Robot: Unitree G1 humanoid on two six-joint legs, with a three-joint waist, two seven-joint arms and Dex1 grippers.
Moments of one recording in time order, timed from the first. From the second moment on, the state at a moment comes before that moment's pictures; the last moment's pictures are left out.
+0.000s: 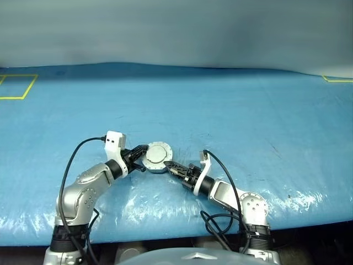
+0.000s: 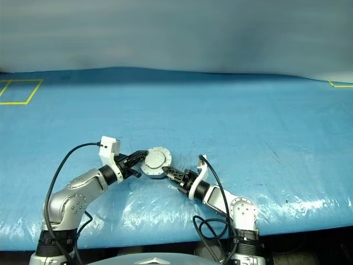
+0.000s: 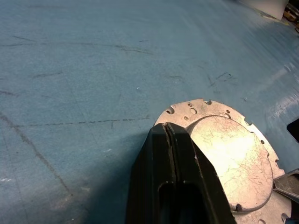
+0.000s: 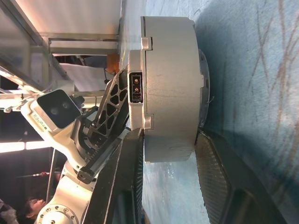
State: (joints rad) left arm -0.05 0.26 0.14 -0.31 -0.61 0.78 -0.41; right arm -0.05 0.08 -0.16 -0.04 1.22 1.14 0.11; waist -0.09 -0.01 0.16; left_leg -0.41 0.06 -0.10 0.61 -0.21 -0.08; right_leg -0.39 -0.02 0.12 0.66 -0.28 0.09
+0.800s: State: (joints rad) left arm 0.18 -0.07 0.36 -0.37 -1.32 0.75 -0.13; right arm -0.17 0.08 -0.14 -0.05 1.31 1.02 0.05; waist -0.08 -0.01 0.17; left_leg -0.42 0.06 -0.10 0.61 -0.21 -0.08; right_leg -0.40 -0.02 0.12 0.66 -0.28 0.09
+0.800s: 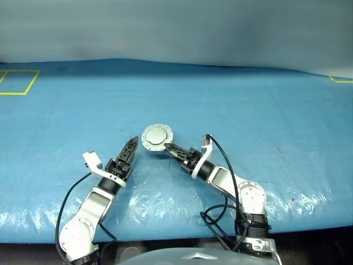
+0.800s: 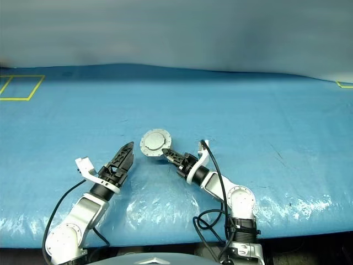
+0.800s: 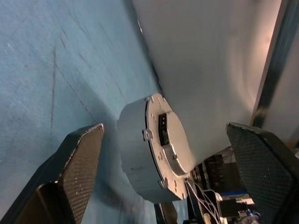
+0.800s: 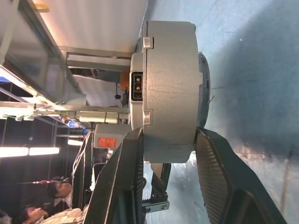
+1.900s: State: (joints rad) left arm 0.18 -0.05 0.22 -0.31 -1.59 0.66 -0.15; right arm -0.16 0.07 0.03 -0.16 1.46 1.03 -0.05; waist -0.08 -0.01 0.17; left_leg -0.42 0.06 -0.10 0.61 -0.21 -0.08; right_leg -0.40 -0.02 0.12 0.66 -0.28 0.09
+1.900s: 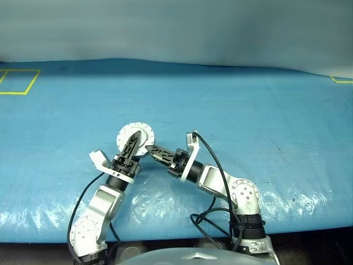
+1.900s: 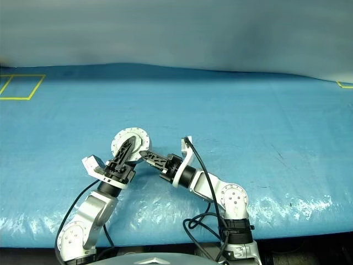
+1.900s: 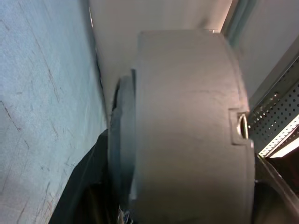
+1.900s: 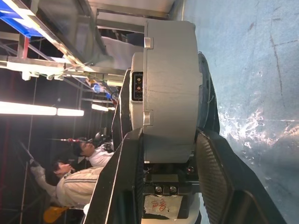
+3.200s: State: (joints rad) left arm -0.90 0.12 0.38 0.97 -0.94 0.39 -0.16; right arm 0.06 -0.27 0.45 -0.32 0.00 0.33 0.11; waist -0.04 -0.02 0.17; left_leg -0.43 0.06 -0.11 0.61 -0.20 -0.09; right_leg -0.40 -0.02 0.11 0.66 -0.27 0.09
